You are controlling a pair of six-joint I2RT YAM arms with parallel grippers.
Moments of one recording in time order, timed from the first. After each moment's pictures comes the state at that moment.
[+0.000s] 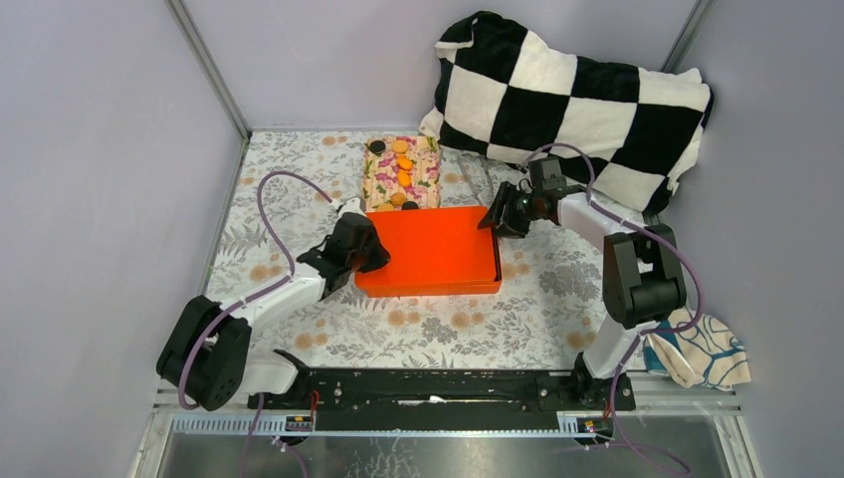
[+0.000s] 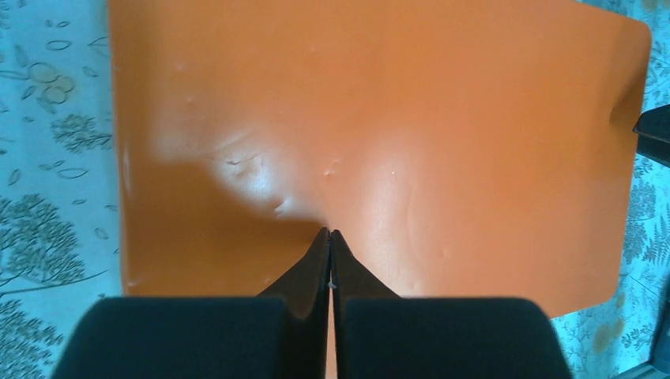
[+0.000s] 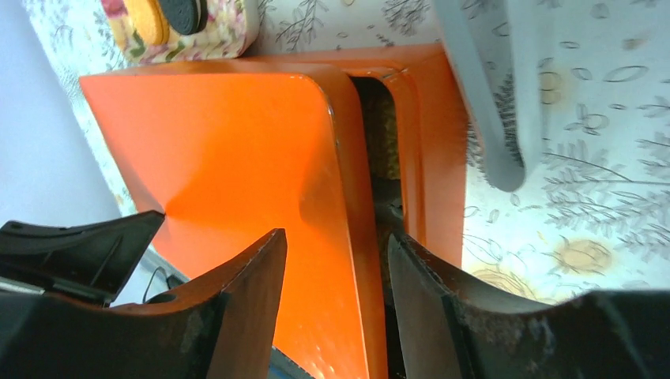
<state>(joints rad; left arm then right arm) -0.52 1.31 0.65 -0.08 -0.07 -0.73 0.23 1.77 1.14 -0.37 -0.50 0.59</state>
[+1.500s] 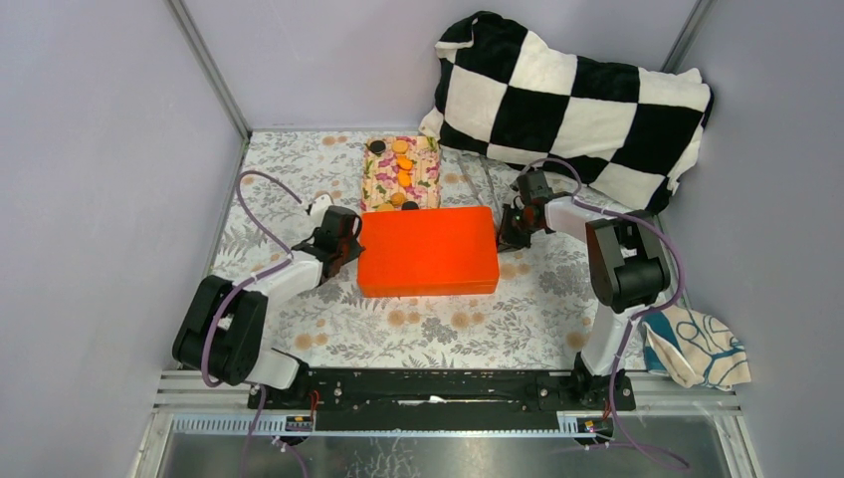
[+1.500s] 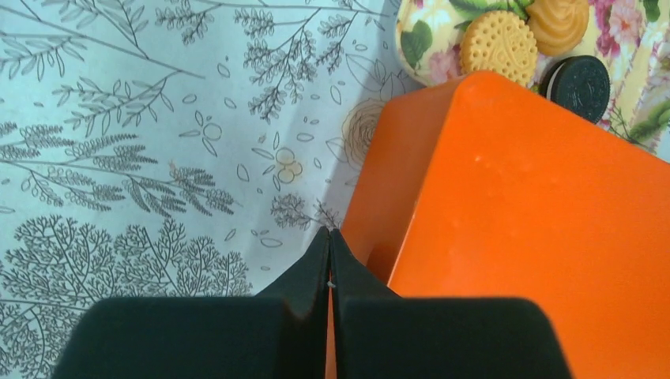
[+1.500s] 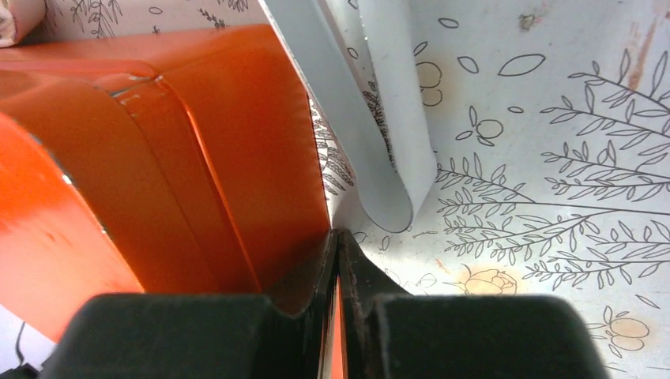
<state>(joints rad) -0.36 1.42 0.65 -0.06 -0.25 -0.77 0.26 1.88 1.11 -0.40 -0.34 0.47</state>
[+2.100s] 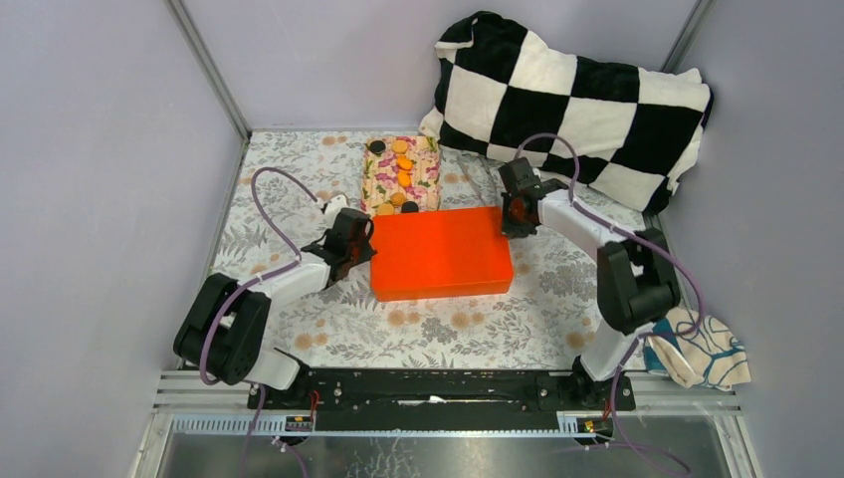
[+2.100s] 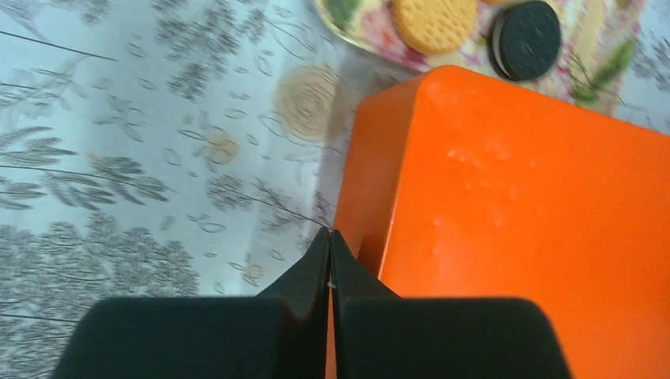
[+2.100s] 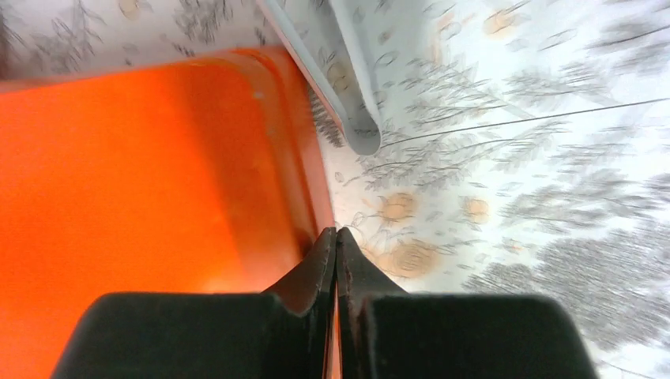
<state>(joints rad) -0.43 1.45 0.68 -0.03 -0.28 -0.74 0.37 1.79 1.22 -0.62 0.08 0.45</state>
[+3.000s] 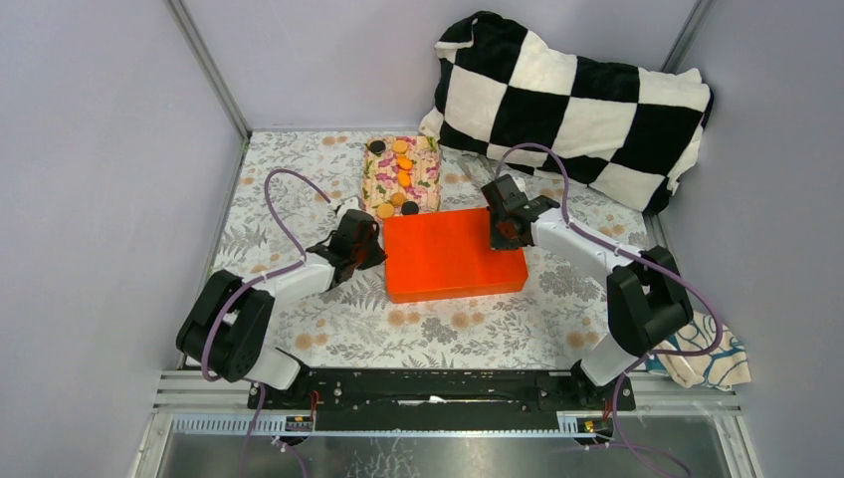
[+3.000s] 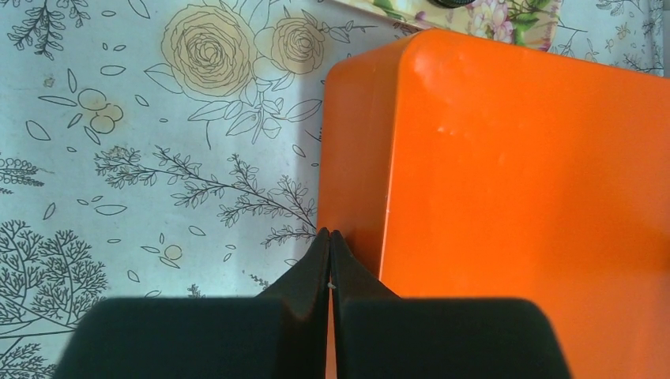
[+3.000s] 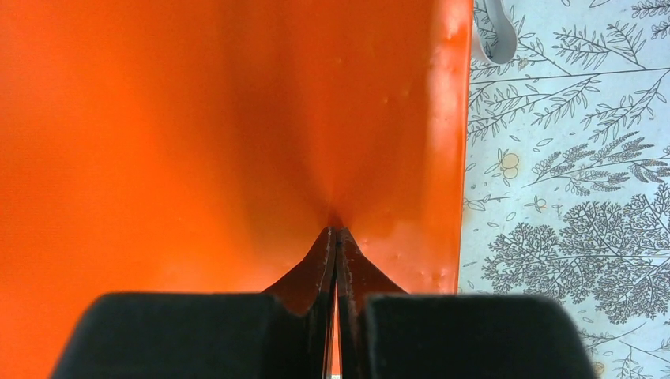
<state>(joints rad) -0.47 1.47 0.68 0.01 -0.11 -0.75 0.54 1.62 1.13 -0.62 0.24 0.47</state>
